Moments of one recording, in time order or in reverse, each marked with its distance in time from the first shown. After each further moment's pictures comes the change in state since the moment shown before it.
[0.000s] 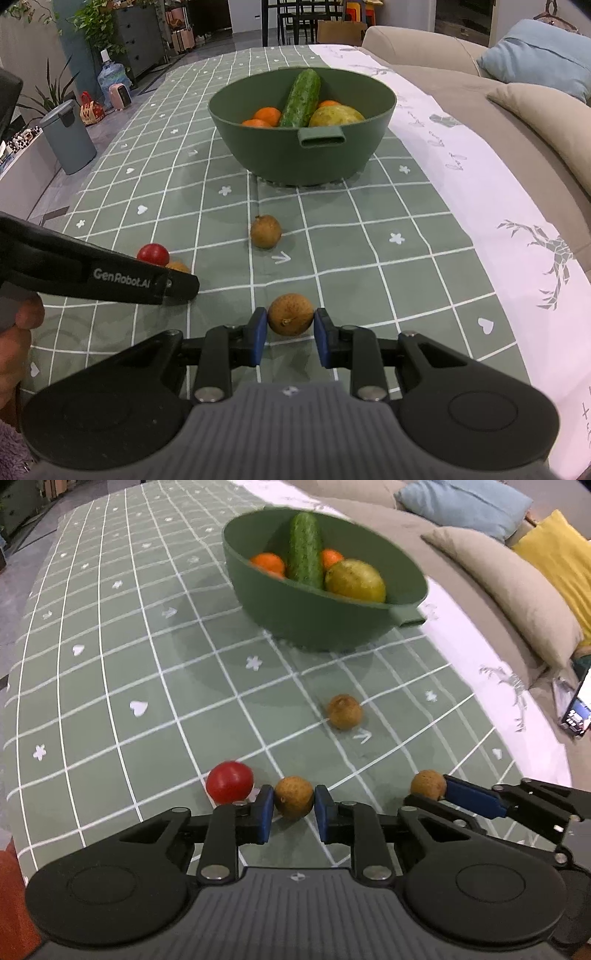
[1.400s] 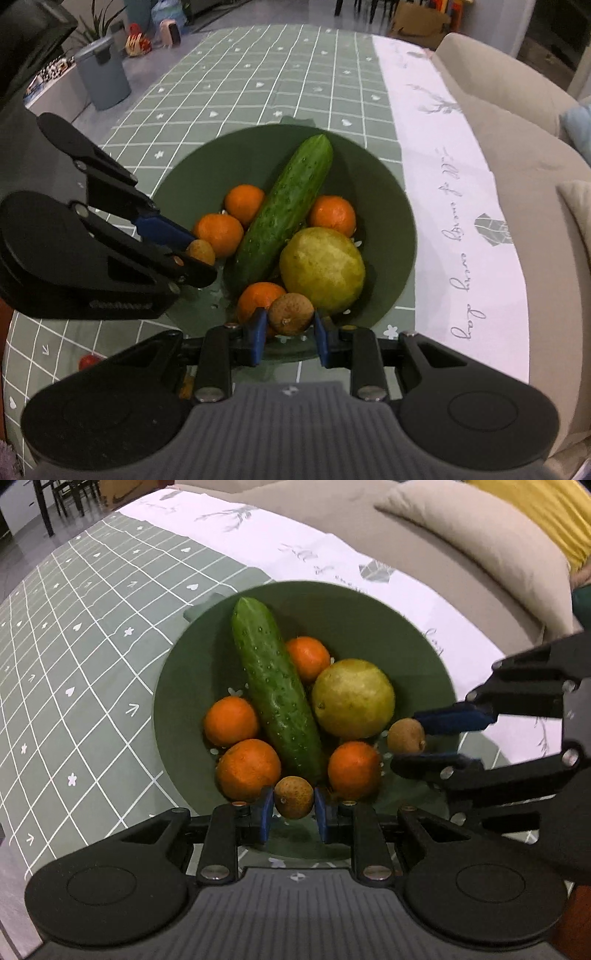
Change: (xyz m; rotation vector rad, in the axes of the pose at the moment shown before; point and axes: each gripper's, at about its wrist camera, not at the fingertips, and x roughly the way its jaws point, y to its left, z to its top) left arm 0.056 -0.014 0.165 0.356 0.154 0.019; right arm 0.081 -0.041 0.176 -0.267 0.203 0.091
